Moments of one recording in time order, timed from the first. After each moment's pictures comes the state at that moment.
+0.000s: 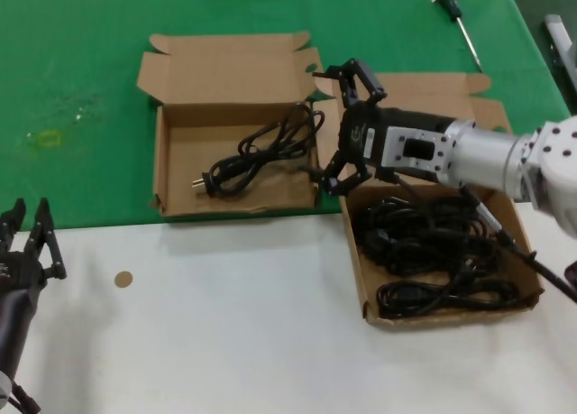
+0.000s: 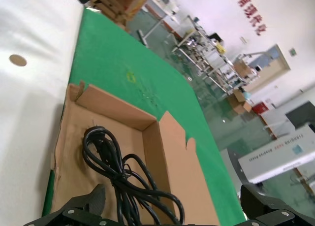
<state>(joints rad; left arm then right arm) 0.00 -0.30 1.60 -1.60 -1.80 0.00 0.00 0.80 0.39 -1.92 1.03 1.59 -0.72 -0.61</state>
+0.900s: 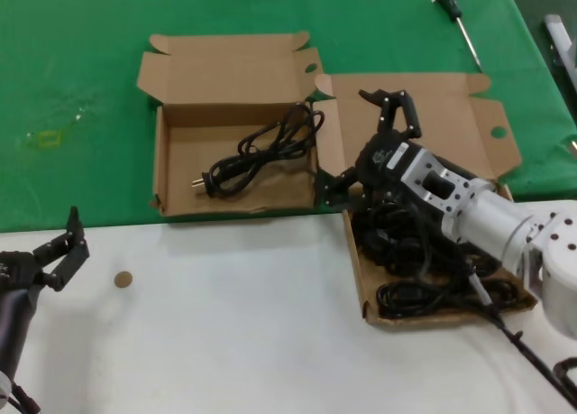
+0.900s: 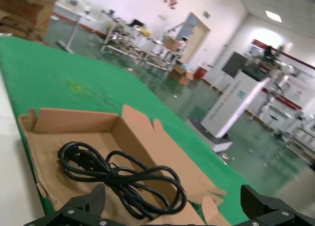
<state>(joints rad) 0.00 -0.30 1.60 -1.60 -1.80 0.00 0.00 0.50 0.36 -1.80 1.24 1.67 -0.45 -0.38</state>
